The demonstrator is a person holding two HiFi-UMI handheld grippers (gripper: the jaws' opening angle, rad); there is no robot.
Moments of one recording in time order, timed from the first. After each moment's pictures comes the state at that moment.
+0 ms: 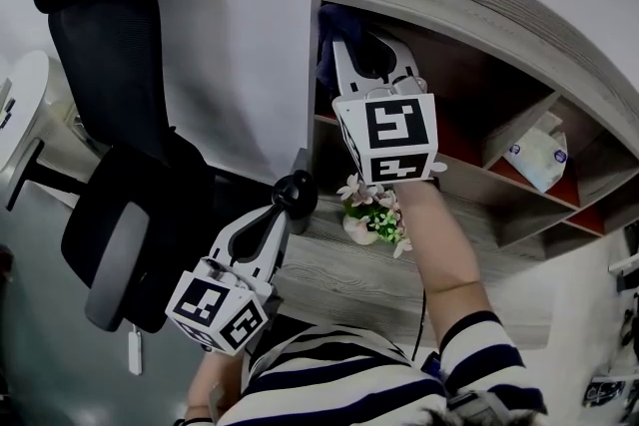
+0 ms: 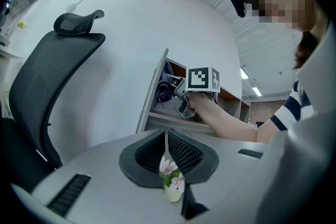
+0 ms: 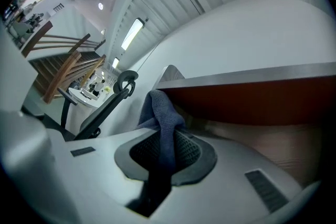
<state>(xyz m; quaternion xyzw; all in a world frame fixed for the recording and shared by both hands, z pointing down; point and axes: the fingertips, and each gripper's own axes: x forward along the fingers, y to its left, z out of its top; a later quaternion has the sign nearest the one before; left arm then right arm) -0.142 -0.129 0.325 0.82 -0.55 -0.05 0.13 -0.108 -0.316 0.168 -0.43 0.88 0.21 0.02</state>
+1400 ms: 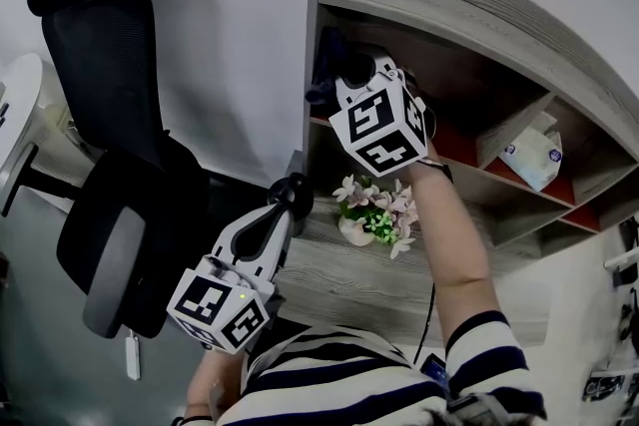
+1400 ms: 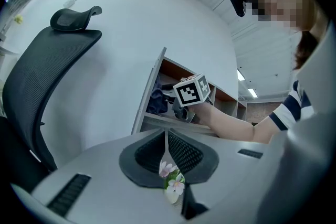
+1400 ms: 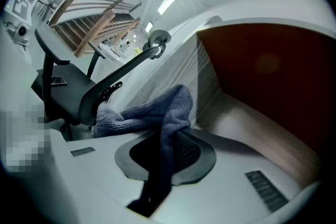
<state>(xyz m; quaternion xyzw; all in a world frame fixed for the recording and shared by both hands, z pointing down) -0.135 -0.136 0.324 0.84 -0.53 -0.06 0.13 -0.119 -0.344 0.241 -0.36 0.86 0.29 -0.22</state>
